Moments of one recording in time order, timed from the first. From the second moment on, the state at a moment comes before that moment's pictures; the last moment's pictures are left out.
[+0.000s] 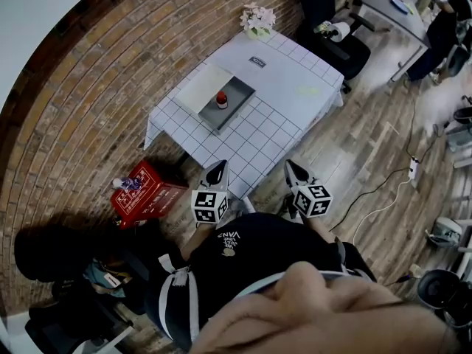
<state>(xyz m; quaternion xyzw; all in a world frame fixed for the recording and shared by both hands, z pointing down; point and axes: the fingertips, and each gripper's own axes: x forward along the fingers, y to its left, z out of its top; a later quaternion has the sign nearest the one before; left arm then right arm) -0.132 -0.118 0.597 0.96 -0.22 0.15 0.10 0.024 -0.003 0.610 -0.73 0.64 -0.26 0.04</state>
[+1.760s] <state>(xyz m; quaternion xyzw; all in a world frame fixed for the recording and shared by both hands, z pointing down) -0.028 -0.139 0.595 0.89 -0.42 0.13 0.14 0.158 -0.077 0.618 -0.58 0.77 -0.28 -0.04</state>
